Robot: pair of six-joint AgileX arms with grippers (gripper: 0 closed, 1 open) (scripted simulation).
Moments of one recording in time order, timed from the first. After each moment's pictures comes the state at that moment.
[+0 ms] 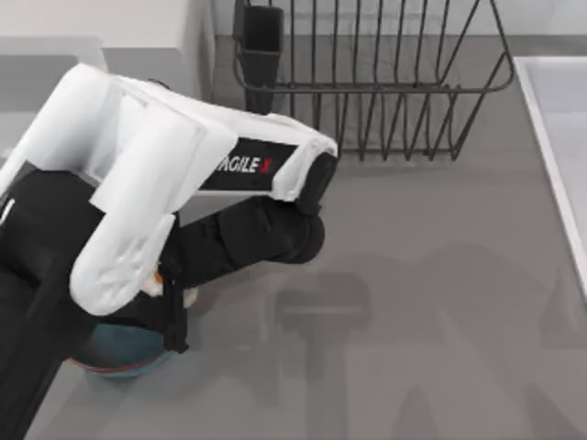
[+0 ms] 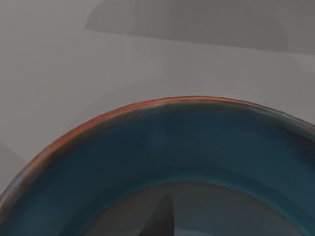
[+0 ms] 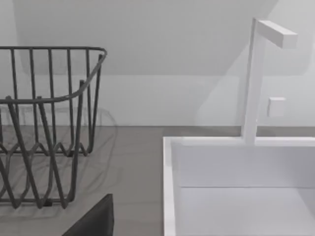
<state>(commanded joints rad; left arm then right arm) -0.67 2.48 1.69 -1.73 -0.69 -2.74 0.00 0.00 0.00 0.00 0.00 0.00</state>
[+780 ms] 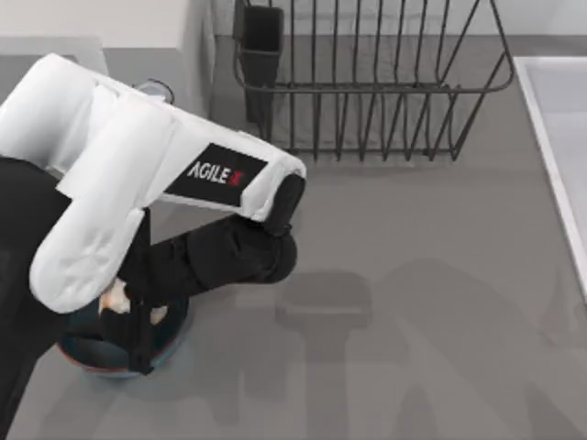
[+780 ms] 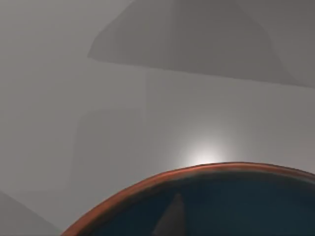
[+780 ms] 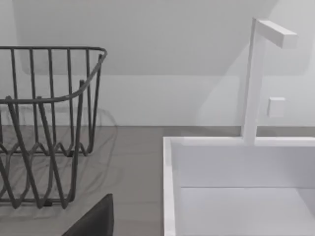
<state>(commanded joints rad) -0.62 2.43 1.48 -1.60 -0.74 -2.72 0.00 0.00 0.00 0.00 0.00 0.00</state>
